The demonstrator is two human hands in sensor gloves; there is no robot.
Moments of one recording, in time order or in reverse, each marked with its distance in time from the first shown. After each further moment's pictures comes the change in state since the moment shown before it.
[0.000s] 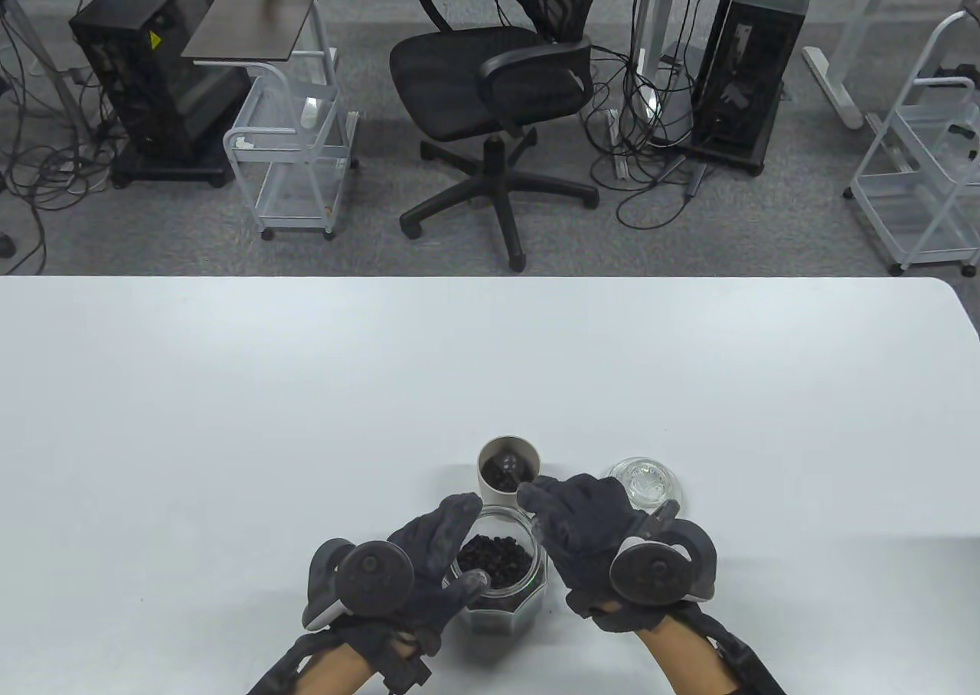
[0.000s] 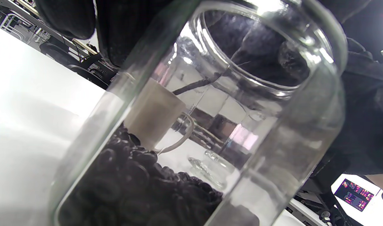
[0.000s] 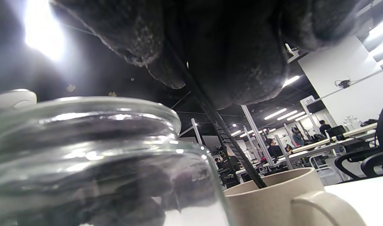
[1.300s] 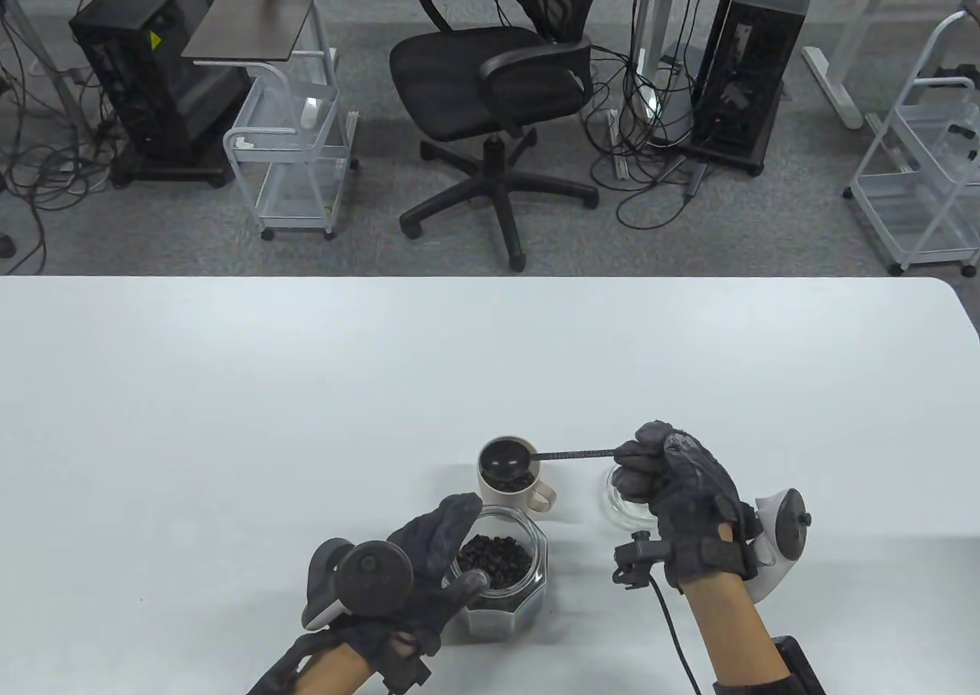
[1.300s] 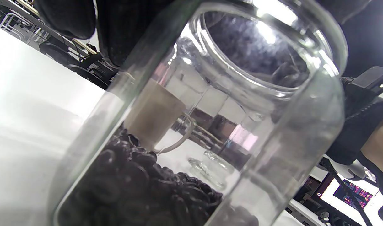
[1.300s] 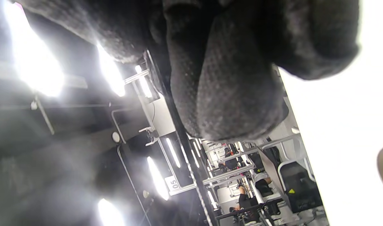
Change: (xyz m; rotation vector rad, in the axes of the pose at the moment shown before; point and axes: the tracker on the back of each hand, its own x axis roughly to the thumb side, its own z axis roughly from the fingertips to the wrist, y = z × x) left_hand -0.001 0.000 0.000 0.001 -0.004 0.002; right_hand -0.097 -0.033 0.047 -0.618 0.854 -1.294
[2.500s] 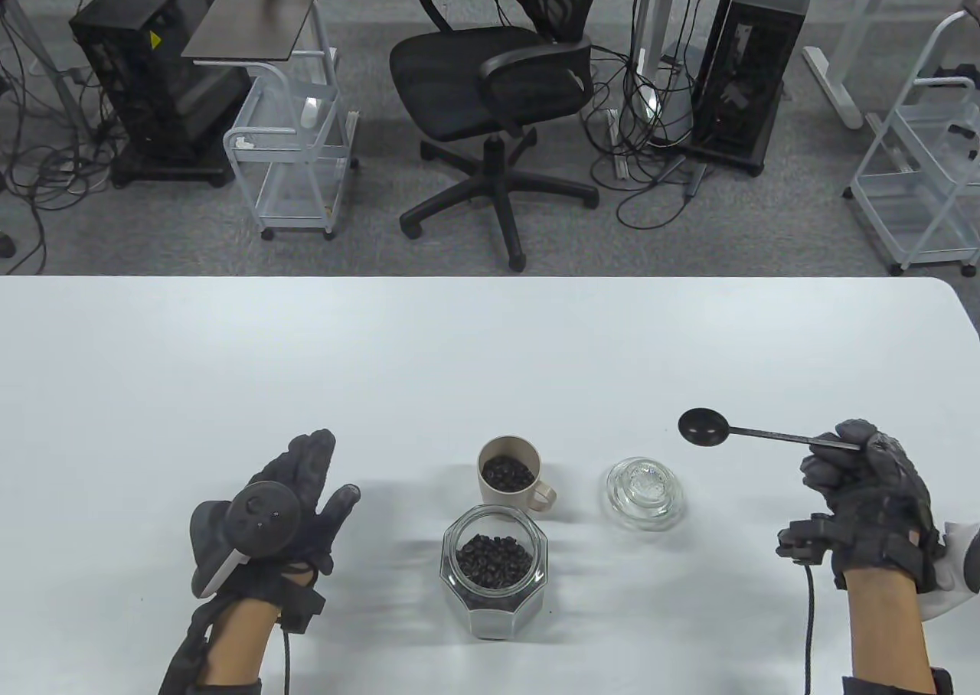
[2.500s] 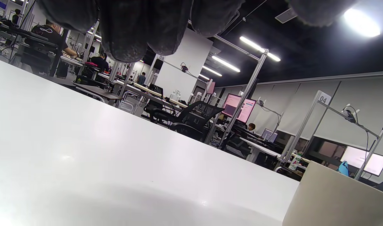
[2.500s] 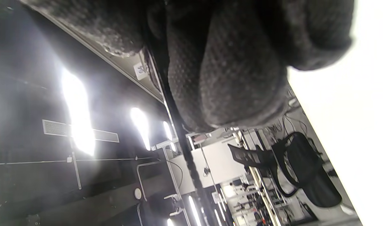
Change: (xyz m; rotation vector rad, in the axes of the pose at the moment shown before) left_hand -0.089 0.093 0.026 0.178 0.397 -0.265; right_hand 0.093 -0.151 -0.012 -0.285 -0.224 0.059
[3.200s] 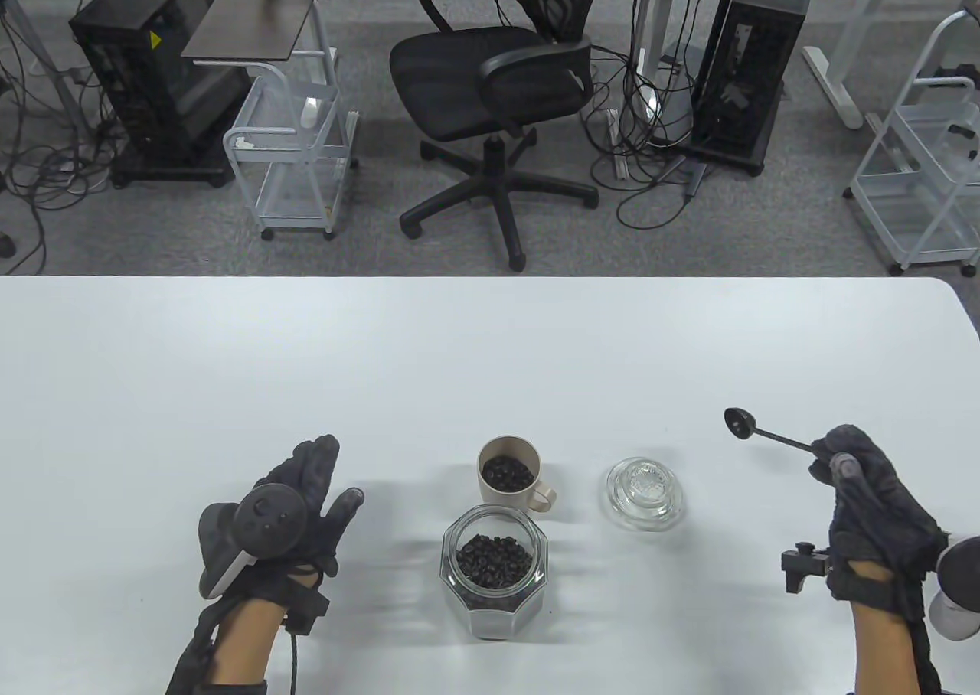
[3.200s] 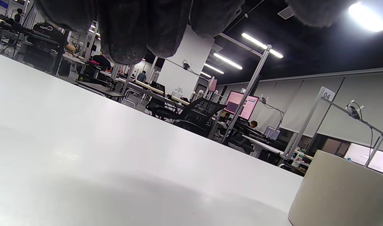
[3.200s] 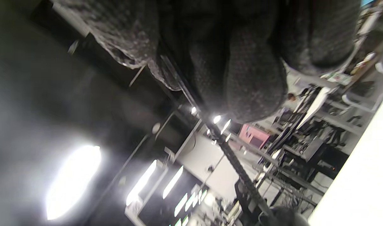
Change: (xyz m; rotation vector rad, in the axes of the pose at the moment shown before) left_hand -0.002 -0.010 0.000 -0.013 0.010 -0.007; right_hand 0.033 0.030 0.028 0.224 -0.533 0.816
